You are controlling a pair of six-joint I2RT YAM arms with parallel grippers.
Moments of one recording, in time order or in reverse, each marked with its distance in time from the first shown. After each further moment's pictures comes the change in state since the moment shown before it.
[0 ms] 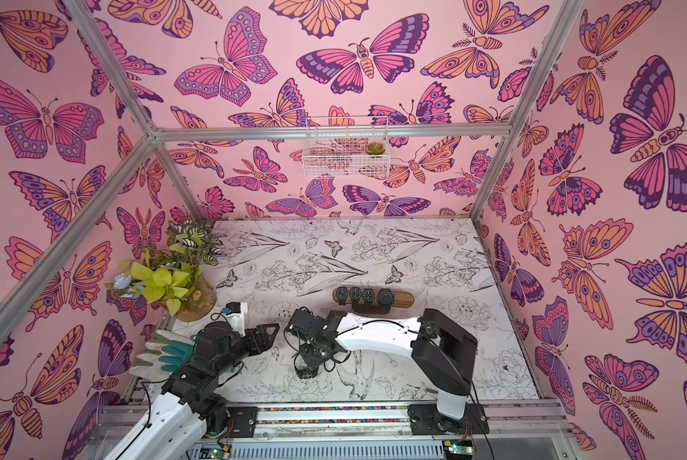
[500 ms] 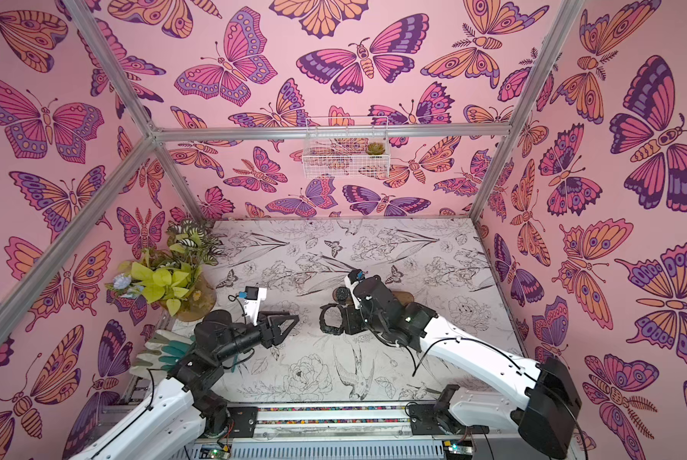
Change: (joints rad) left arm -0.157 0.166 0.119 0.349 0.275 0.036; right arm -0.280 -0.573 -0.288 0.197 -0.069 -0.010
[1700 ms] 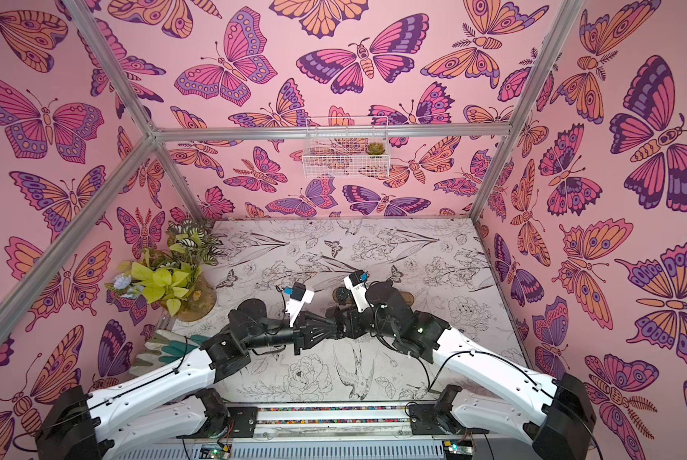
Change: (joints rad) left arm -0.308 0.323 0.183 0.229 0.095 0.101; right arm -0.003 -0.095 -0.081 0.153 -0.095 -0.027
